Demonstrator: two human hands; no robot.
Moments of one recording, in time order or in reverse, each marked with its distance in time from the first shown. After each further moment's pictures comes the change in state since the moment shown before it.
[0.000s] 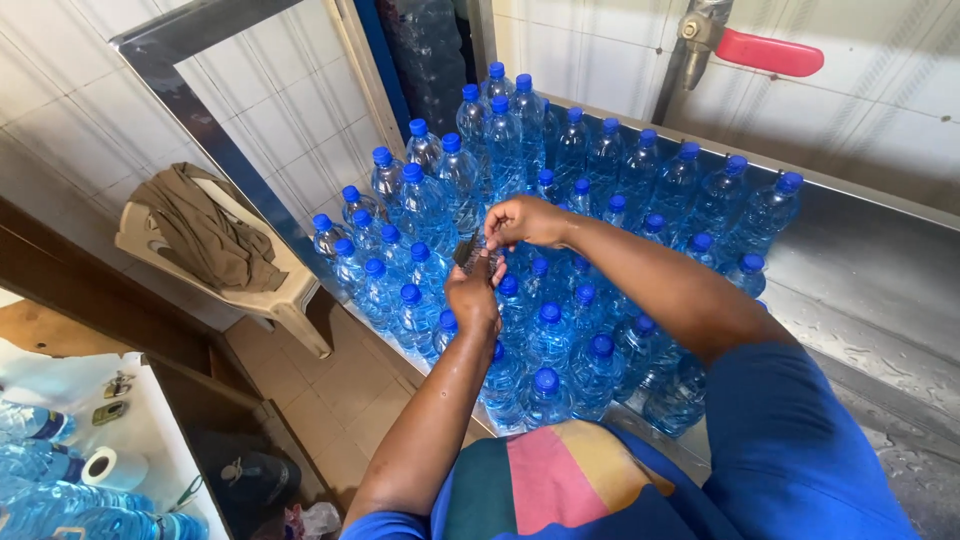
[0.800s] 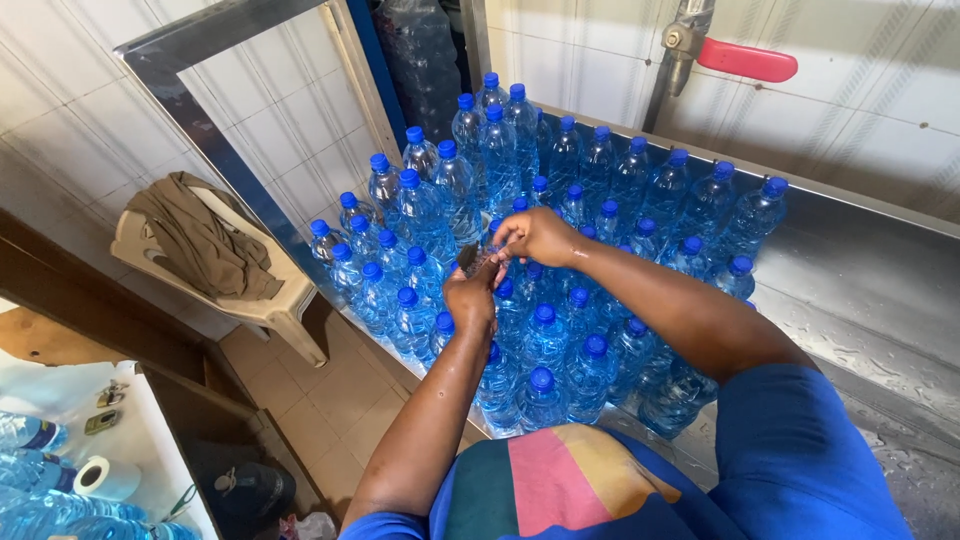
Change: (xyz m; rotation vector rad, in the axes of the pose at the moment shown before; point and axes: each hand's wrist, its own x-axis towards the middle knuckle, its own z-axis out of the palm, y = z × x) left_hand 0.004 -0.004 0.001 0.008 -0.049 -0.049; right_hand -0.049 -0.041 0.008 -0.292 0.132 0.107
